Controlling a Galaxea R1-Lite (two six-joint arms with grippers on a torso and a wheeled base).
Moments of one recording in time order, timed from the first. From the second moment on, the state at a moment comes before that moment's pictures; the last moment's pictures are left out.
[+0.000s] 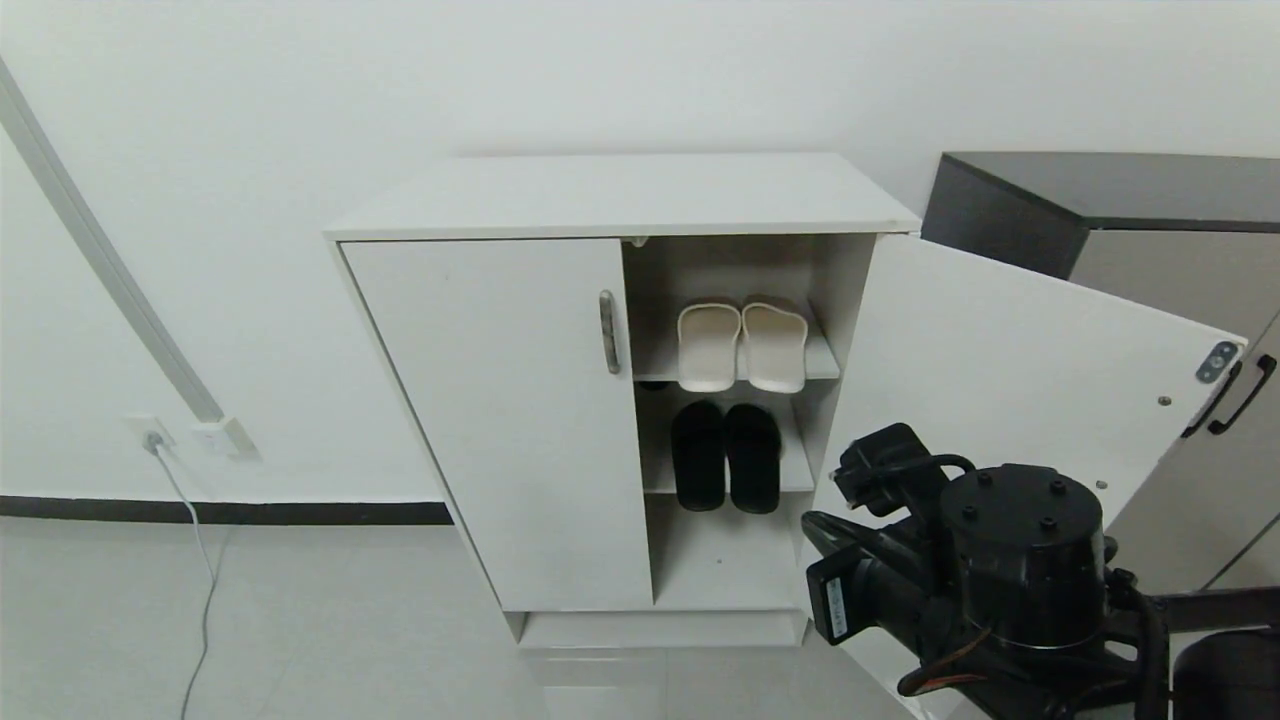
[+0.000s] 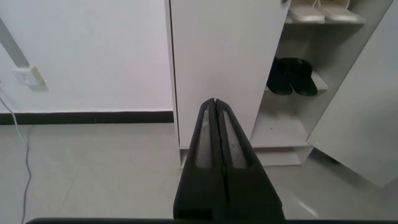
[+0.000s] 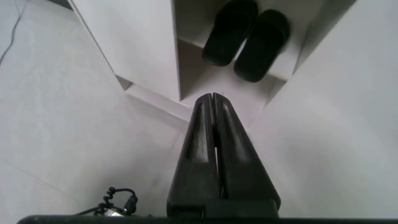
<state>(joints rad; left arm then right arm) 0.00 0.00 0.00 0.00 0.00 -0.01 0.89 1.72 -0.59 -0.81 -0.45 0.09</state>
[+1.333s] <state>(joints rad) 0.00 0.00 0.00 0.00 0.00 -0.02 0.90 1.72 -0.58 -0.83 -0.45 0.09</state>
